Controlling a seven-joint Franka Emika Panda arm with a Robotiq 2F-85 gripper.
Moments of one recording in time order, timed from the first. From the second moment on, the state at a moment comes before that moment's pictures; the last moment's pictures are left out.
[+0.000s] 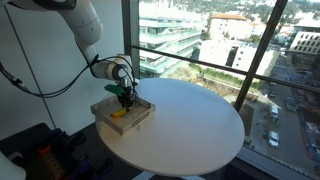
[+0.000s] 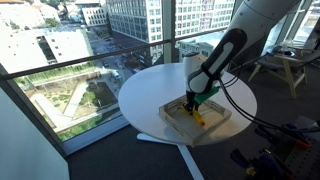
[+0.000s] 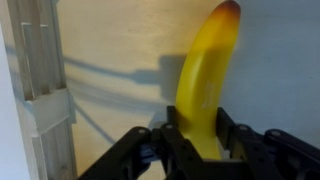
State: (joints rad) arm 0.20 0.69 -0.04 -1.99 -0.08 2.57 0.27
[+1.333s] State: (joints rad) arm 0.20 0.67 -0.04 -1.99 -0.08 2.57 0.27
